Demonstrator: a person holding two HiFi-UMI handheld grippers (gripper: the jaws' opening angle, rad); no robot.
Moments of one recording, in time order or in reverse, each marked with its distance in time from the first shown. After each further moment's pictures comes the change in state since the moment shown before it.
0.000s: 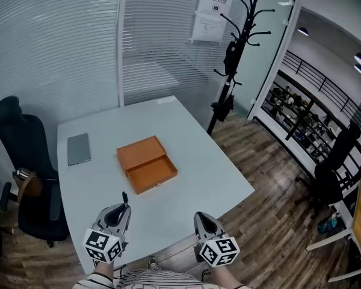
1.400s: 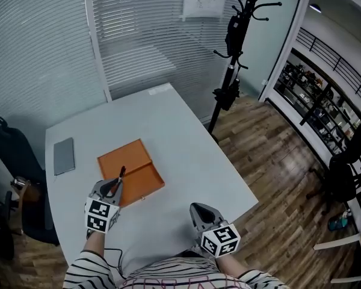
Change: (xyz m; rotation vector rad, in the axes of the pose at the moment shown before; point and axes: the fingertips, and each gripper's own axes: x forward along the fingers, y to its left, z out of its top) left arm 0.222 0.069 -0.009 0.281 0.333 0.114; right arm 0.118 -0.128 0.017 -0.012 0.153 0.161
